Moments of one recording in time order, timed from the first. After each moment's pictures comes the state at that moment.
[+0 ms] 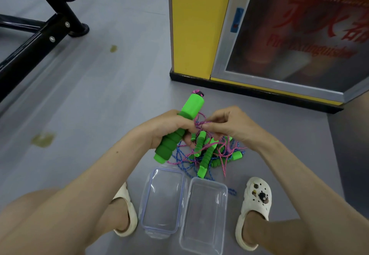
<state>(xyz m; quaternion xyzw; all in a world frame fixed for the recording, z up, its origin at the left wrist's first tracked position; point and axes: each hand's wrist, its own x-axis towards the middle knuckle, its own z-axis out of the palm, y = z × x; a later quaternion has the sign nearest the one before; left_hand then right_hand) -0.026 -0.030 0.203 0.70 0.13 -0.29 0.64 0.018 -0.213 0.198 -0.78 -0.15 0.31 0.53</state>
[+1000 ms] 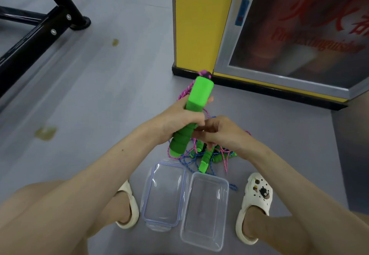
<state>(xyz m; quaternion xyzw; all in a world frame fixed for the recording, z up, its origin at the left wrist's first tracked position) -0.034 -0.043 0.210 0.67 0.07 -0.22 0.70 -0.008 -0.197 0.179 -0.76 -0.18 0.36 0.51</state>
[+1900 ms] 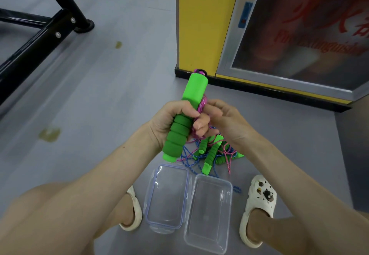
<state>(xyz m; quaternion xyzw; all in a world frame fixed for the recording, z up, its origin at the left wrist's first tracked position) -0.037 -0.025 0.203 0.31 -0.03 -0.36 0.88 0.003 -0.184 0.178 -0.67 -0.09 0.29 0.68</state>
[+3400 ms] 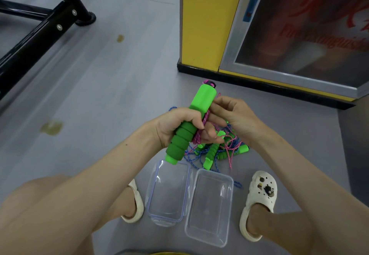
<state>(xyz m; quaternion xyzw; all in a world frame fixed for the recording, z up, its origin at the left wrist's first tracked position) -0.048 -0.024 0.192 0.44 0.04 -0.36 0.82 0.005 -0.190 0.181 -0.72 -0.11 0.27 0.63</state>
